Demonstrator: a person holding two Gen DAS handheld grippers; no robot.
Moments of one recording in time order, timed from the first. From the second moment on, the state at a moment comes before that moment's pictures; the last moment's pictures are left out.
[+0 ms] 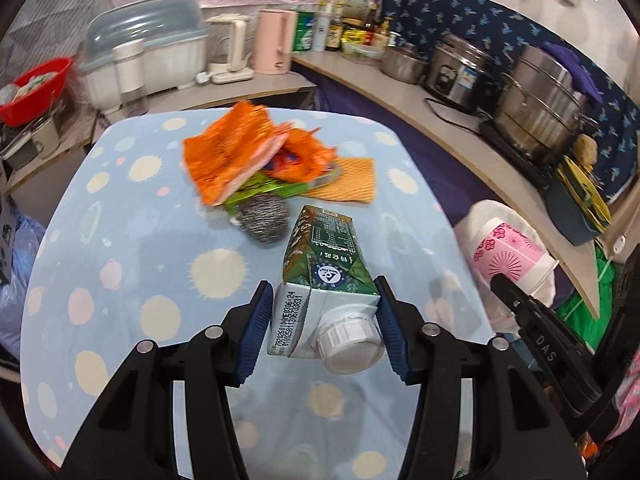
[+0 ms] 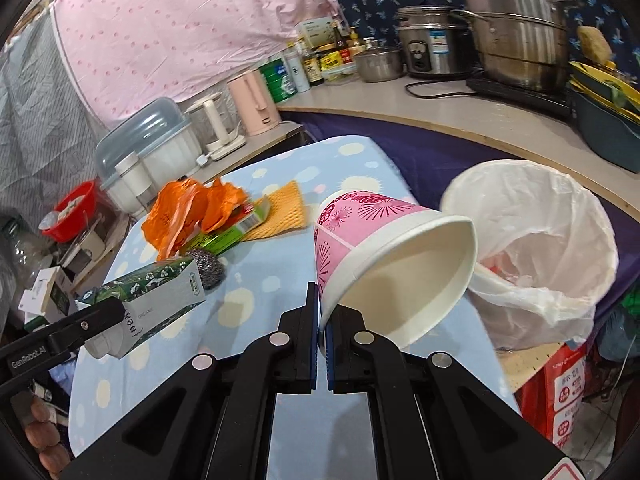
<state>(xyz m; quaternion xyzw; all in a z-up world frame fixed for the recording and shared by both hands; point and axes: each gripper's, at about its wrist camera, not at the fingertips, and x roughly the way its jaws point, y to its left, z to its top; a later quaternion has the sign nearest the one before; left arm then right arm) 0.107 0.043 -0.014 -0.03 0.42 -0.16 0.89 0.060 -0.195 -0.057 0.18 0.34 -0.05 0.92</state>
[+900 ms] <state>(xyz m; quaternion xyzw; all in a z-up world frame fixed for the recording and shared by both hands) 0.094 -0.194 -0.011 0.07 0.40 -0.32 0.86 -0.007 -0.370 -0.064 0.25 0.30 -0.19 0.90</state>
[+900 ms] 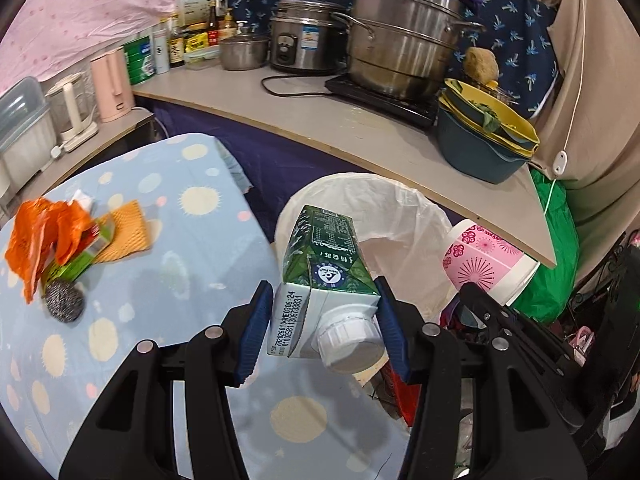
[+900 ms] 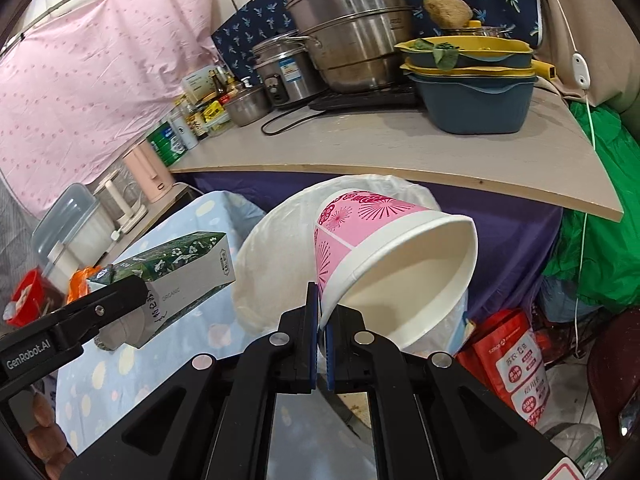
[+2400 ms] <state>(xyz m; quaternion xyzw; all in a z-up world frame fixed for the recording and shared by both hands) 0.125 -0.244 -0.023 0.08 0.40 -0.30 0.86 0.023 -0.389 -0.070 0.25 0.31 -0.19 0.90</state>
